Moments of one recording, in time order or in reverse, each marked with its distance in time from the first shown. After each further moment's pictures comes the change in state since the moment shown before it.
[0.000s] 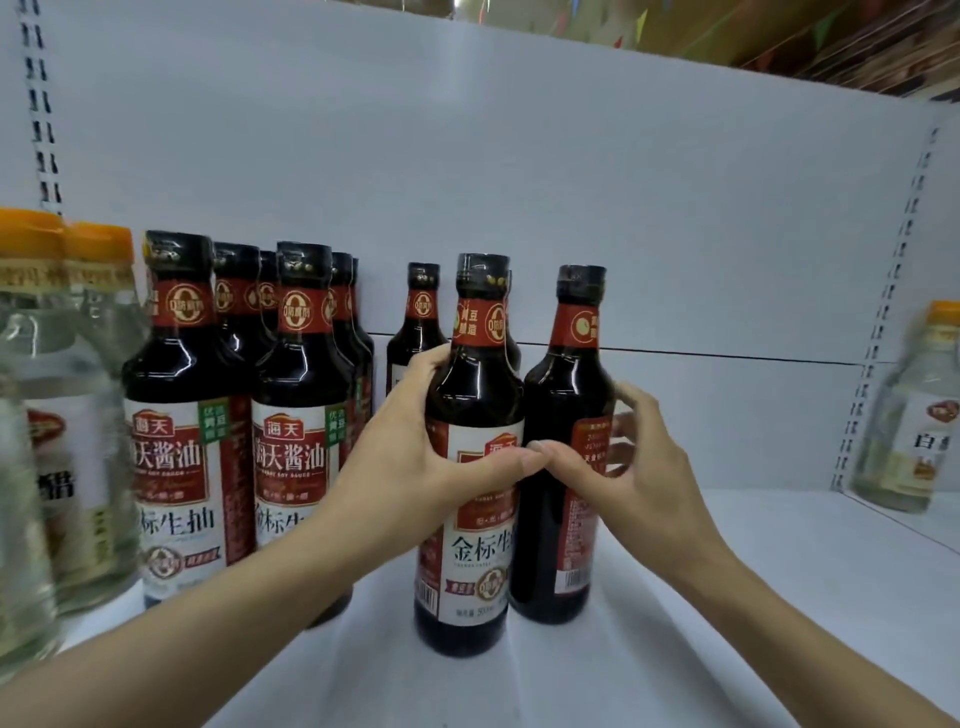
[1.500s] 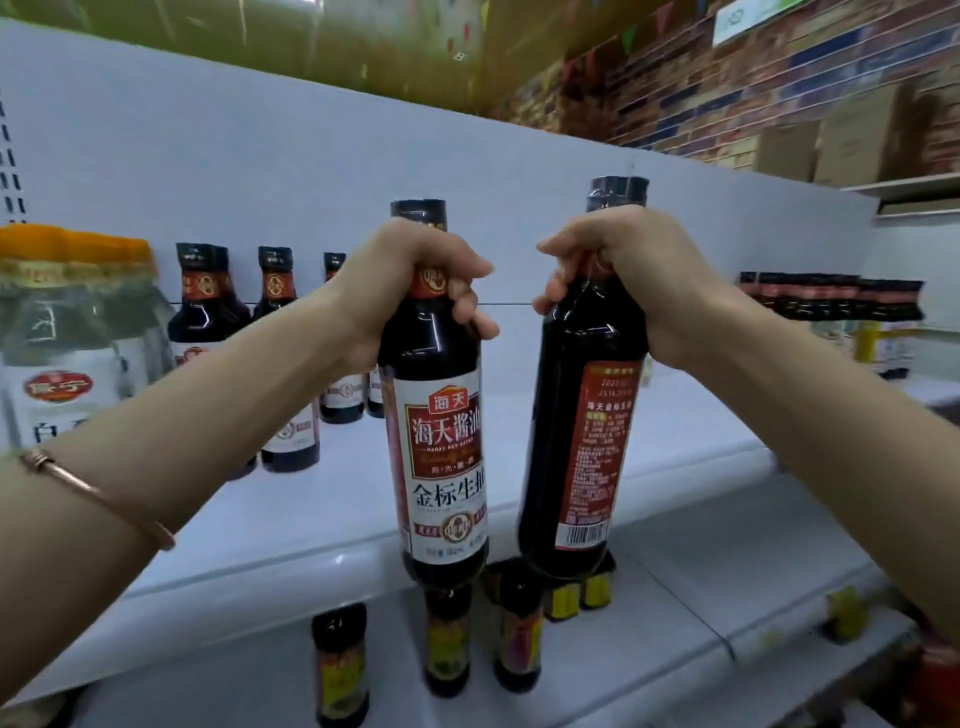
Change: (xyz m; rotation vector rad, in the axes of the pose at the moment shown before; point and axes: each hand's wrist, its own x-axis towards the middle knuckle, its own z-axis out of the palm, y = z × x) left_hand -0.095 0.184 -0.031 -0.516 -0.475 -0.032; right_hand -0.129 -0.240 -0.113 0.267 0.078 0.213
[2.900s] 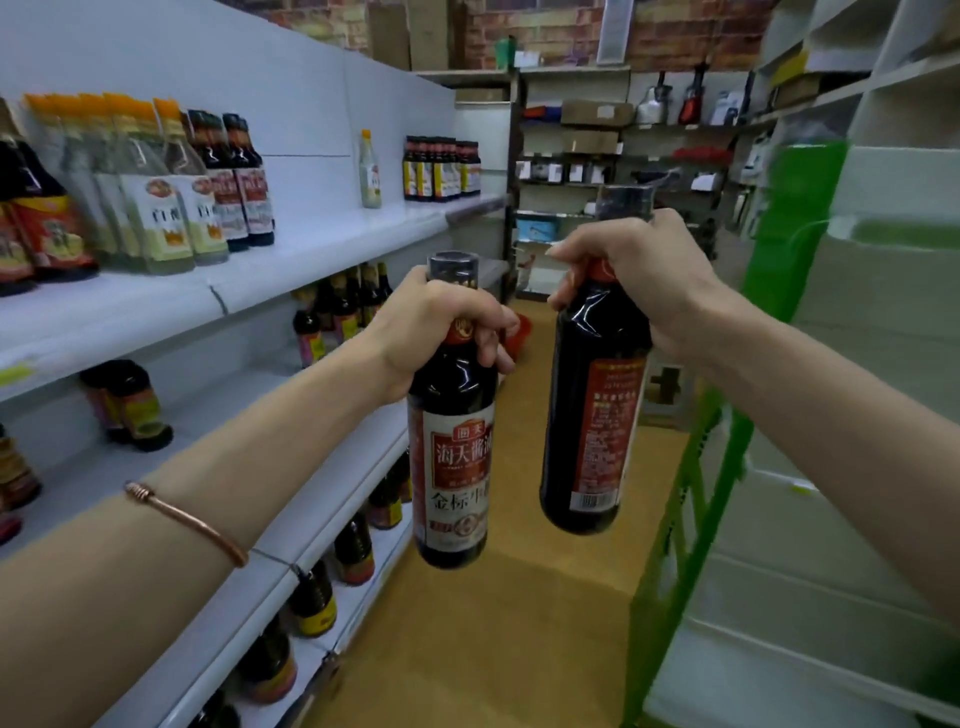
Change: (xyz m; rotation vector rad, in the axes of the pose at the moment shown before) left_hand -0.633 0.139 -0.186 -0.271 -0.782 -0.003; right_hand -0.578 -0.266 0.513 -0.488 0.832 0.222
